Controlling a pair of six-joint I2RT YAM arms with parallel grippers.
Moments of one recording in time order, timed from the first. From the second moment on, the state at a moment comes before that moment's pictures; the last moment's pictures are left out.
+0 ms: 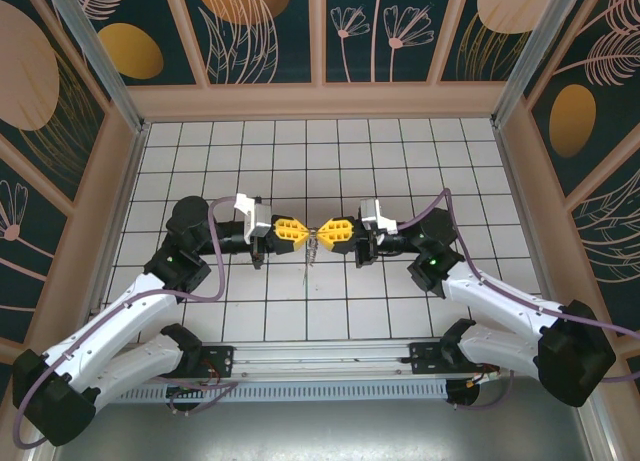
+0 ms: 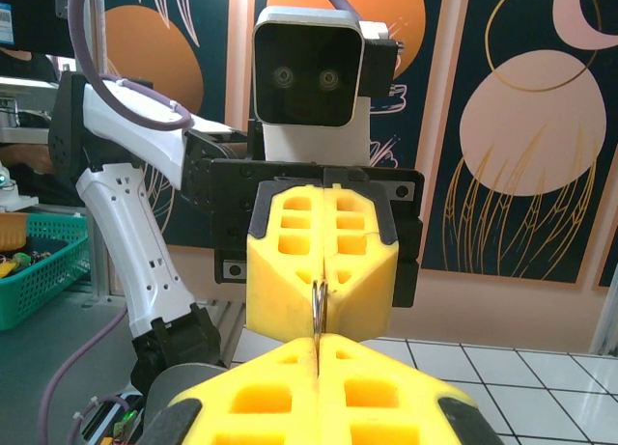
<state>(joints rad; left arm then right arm) -0.63 0.91 0.71 0.24 0.91 -0.01 0.74 1.07 0.58 0.83 -0.89 0.13</state>
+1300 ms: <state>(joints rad) -0.67 0.99 0.90 -0.34 0.73 0.30 0.84 0.88 0.53 0.29 -0.49 -0.11</state>
